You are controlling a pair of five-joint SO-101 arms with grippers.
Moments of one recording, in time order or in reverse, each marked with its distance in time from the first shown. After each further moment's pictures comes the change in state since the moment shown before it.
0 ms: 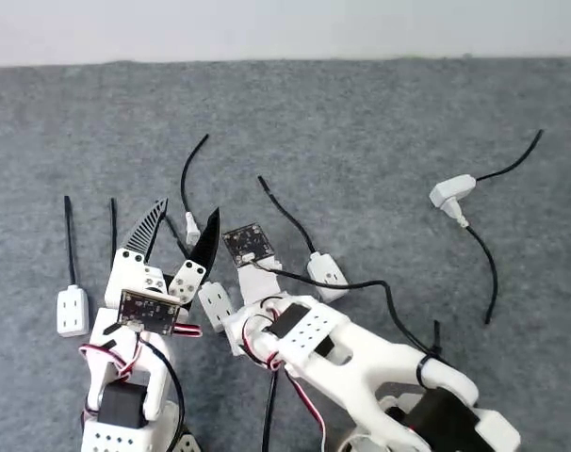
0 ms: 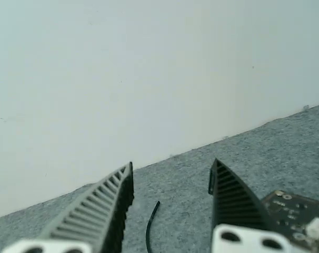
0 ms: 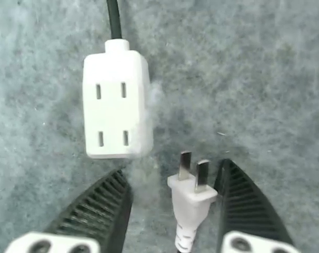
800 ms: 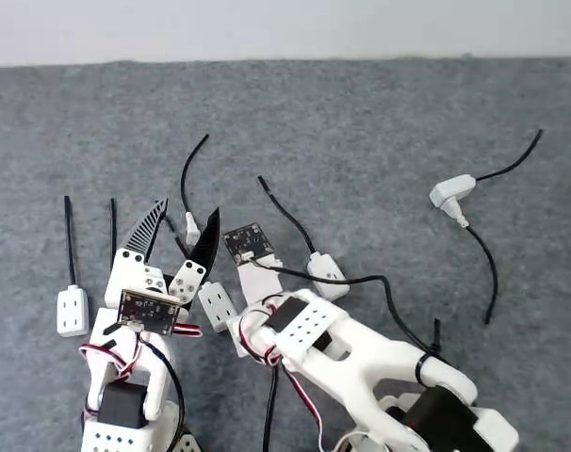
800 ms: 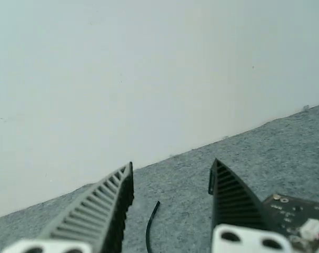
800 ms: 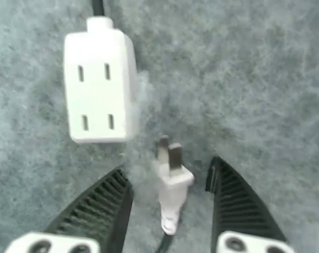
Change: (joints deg) left arm 0.0 0.0 0.0 0.0 0.0; right arm 0.2 -0.8 -2.9 9.4 1.2
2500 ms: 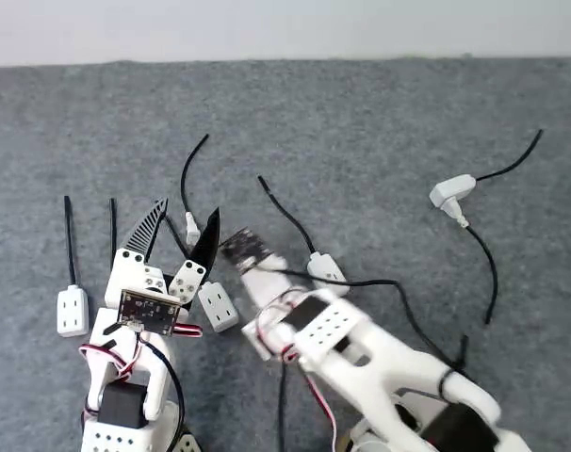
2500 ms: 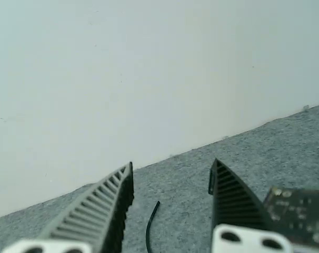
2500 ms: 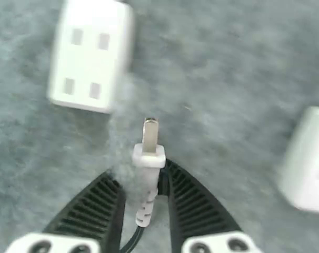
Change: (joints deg) left arm 0.0 0.0 0.0 0.0 0.0; right arm 7.0 -8.4 3.2 4.5 19.9
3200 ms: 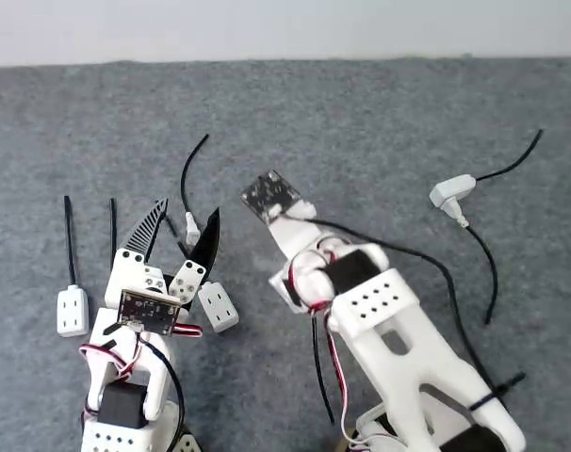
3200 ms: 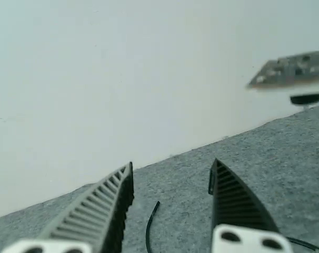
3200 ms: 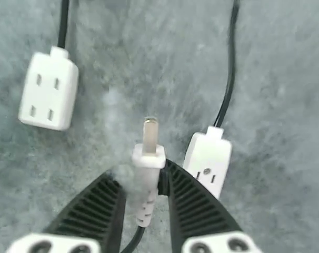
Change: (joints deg) left arm 0.0 0.0 0.0 0.0 0.0; right arm 10.4 -6.4 -19.6 17.8 16.7
